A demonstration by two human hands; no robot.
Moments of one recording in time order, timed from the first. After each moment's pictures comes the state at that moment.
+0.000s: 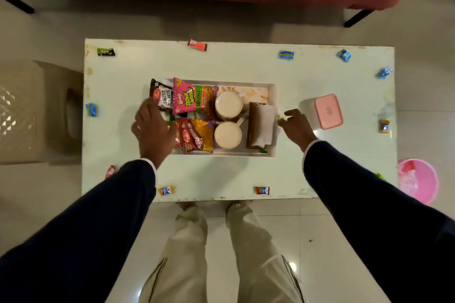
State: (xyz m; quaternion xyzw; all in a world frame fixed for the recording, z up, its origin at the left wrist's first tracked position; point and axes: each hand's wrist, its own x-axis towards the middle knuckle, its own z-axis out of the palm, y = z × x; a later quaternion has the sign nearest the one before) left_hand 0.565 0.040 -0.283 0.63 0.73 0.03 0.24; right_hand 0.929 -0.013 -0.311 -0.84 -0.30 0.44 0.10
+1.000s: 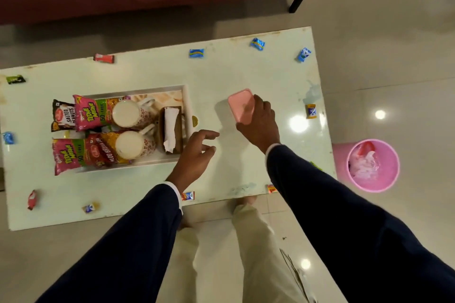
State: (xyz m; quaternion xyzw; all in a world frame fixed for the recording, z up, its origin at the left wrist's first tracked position) left_hand 0.876 -0.081 -0.276 0.56 0.57 0.08 0.60; right_hand 1.086 -0.077 -0.310 -0.82 -0.45 0.33 0.11
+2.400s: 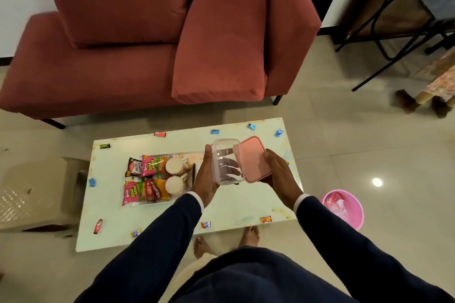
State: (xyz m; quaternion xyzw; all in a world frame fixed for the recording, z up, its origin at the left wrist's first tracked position) left_hand 0.890 -0.092 0.026 0.30 0.47 0.26 0.79; right_hand 1.074 -0.170 0.043 -0.60 -0.25 0.58 0.49
